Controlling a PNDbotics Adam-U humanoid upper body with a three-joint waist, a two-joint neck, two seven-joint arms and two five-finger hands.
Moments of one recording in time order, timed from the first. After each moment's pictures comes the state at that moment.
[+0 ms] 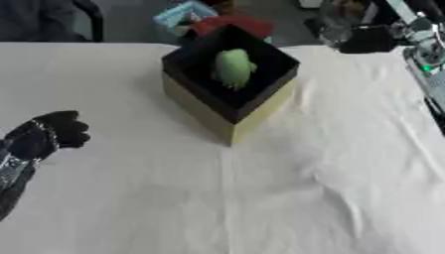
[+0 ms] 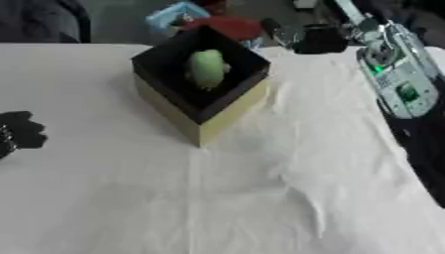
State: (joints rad) left arm -0.29 0.34 -0.07 -1.88 0.02 -0.01 -0.28; right arm -0.75 -0.69 0.12 -1.60 0.35 -0.22 0.06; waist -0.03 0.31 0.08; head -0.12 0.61
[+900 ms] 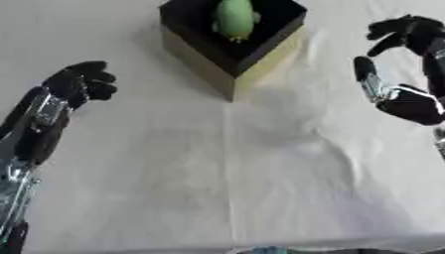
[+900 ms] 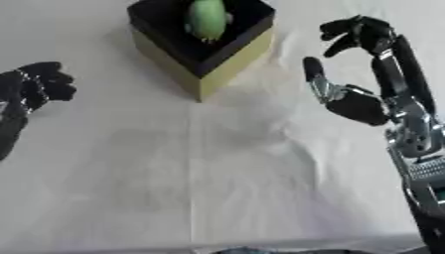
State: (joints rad) left arm -0.26 0.32 -0.06 -1.87 0.01 -0.01 -0.27; right arm -0.29 -0.42 0.06 -1.88 0.36 -0.19 -0.05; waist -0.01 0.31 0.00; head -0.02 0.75
